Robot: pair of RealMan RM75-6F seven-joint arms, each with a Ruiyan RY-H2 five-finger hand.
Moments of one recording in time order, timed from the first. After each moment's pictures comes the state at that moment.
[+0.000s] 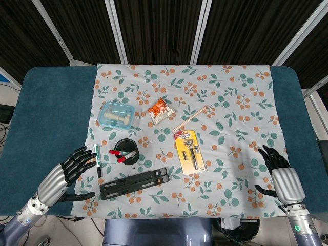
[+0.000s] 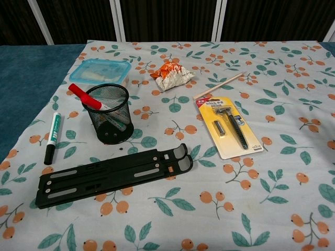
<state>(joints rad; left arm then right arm) -0.38 -1.39 0.08 -1.28 2.04 1.82 -0.48 0.14 -1.19 0.02 -1.60 -1.57 1.44 0.01</state>
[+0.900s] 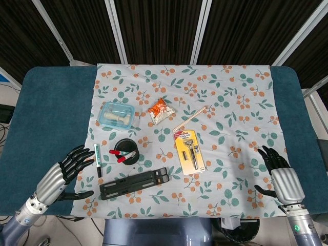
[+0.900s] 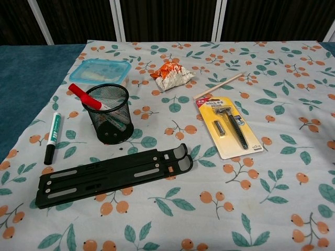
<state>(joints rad) -0.38 -1.38 0.09 -1.28 2.01 1.81 -0.47 0.14 -1.19 0.02 -1.60 -1.57 1.43 0.00</state>
